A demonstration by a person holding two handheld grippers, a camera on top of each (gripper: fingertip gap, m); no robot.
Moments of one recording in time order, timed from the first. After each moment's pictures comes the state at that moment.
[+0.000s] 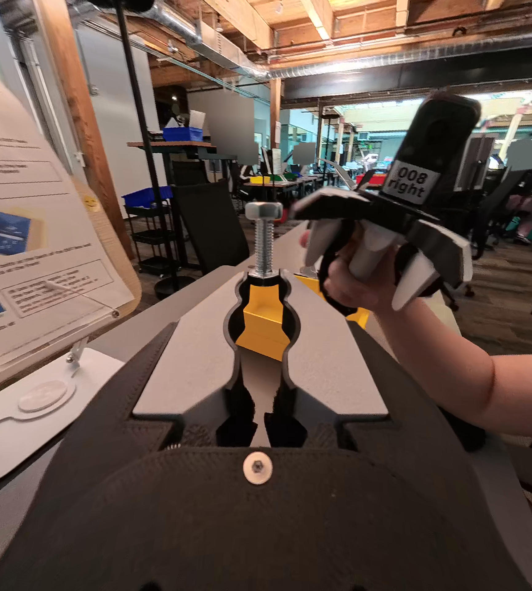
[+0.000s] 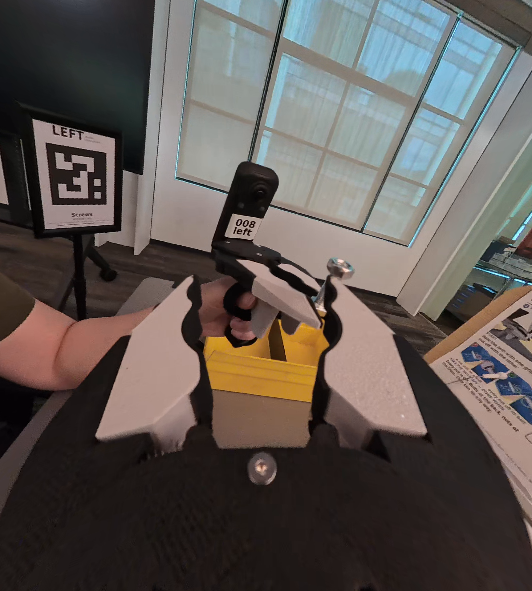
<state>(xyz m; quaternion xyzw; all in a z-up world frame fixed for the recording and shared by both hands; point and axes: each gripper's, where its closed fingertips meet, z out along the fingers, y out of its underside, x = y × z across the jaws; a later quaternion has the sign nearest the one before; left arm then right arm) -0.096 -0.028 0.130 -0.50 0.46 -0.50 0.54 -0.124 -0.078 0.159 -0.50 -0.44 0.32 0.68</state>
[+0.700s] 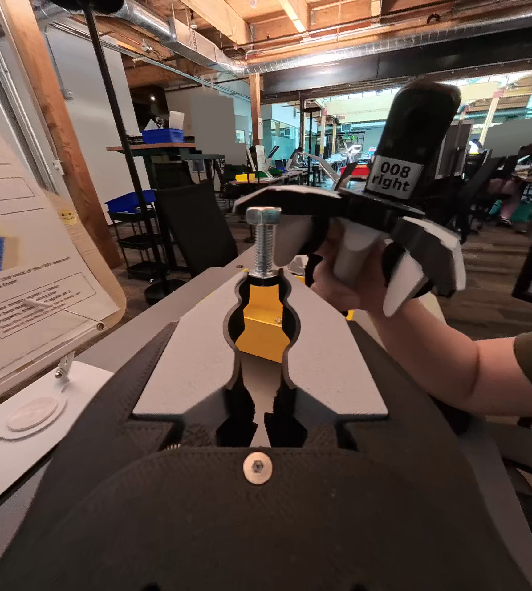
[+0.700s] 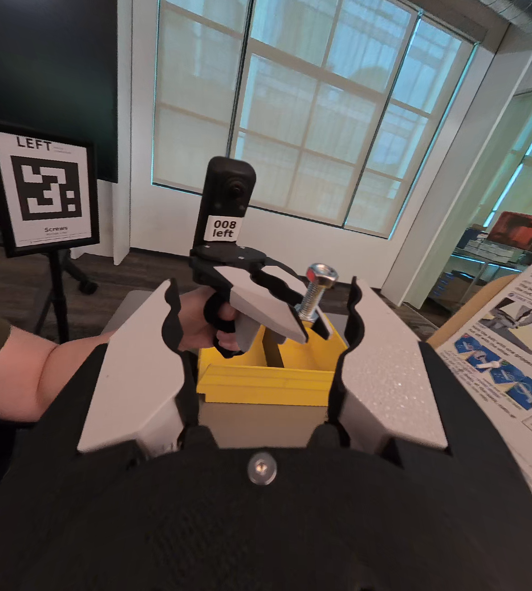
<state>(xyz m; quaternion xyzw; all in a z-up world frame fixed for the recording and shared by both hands) -0.095 -0.048 0.136 -0.48 0.49 -0.50 0.54 -0.136 -0.073 0.164 -0.52 -0.40 0.31 0.69</state>
